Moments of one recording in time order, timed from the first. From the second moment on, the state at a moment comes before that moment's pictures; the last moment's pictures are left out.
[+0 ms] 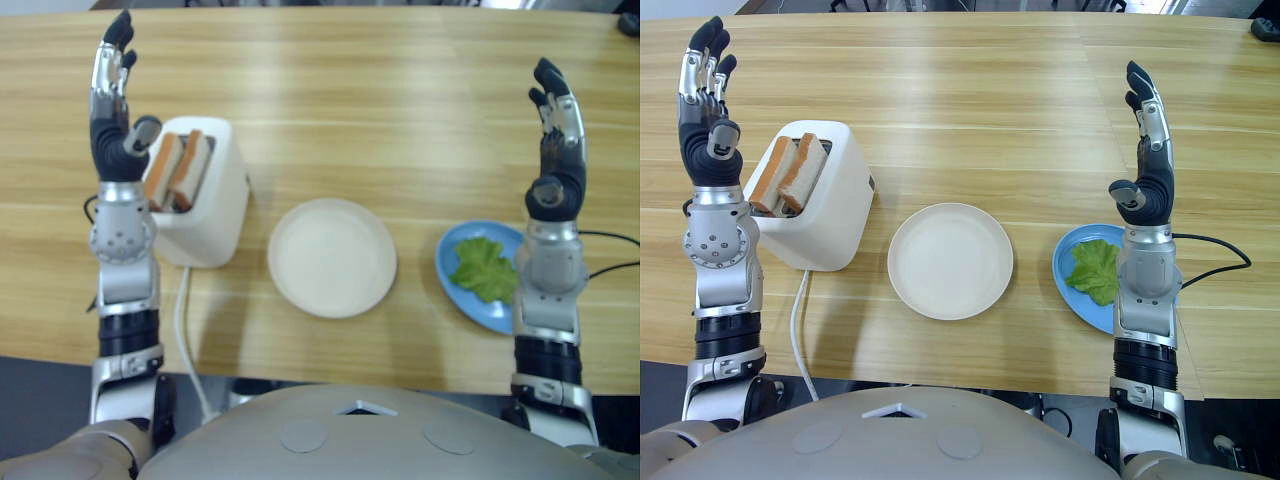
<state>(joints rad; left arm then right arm) -0.19 0.29 0.23 -0.11 0.07 -0.48 0.00 -0.05 -0.32 -0.27 -0.01 -0.07 -0.77 0.03</state>
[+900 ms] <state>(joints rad) -0.12 0.61 0.25 -0.11 0.24 -0.35 -0.15 -0.01 -0.31 -0.25 -0.05 -0.09 -0.76 0.03</state>
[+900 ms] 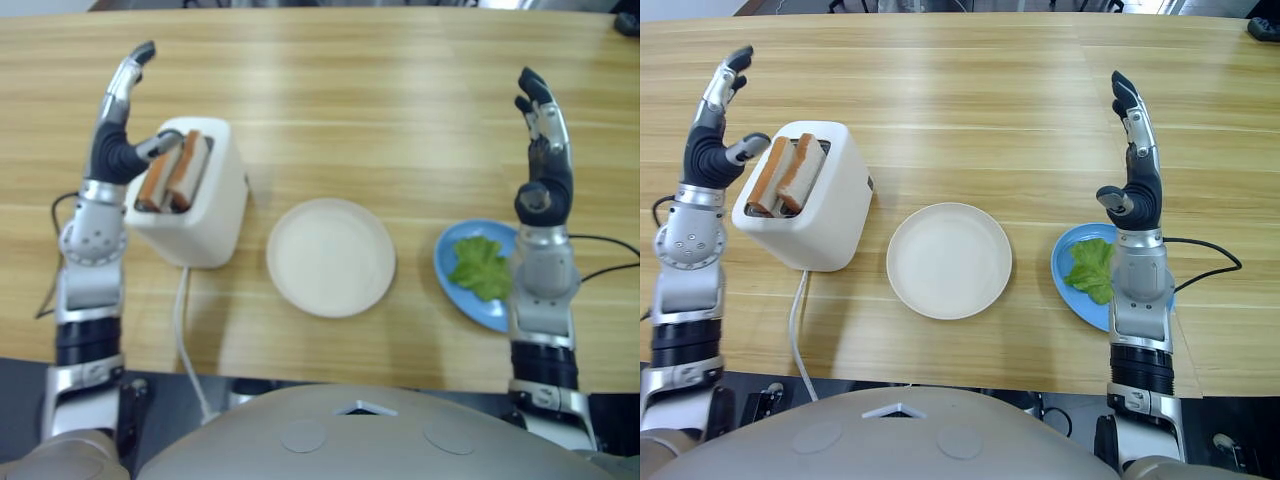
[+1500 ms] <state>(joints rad) 0.06 0.92 0.30 -0.13 0.41 -0.15 -0.34 0.01 -0.29 -0.24 -0.09 -0.09 -0.75 0.01</state>
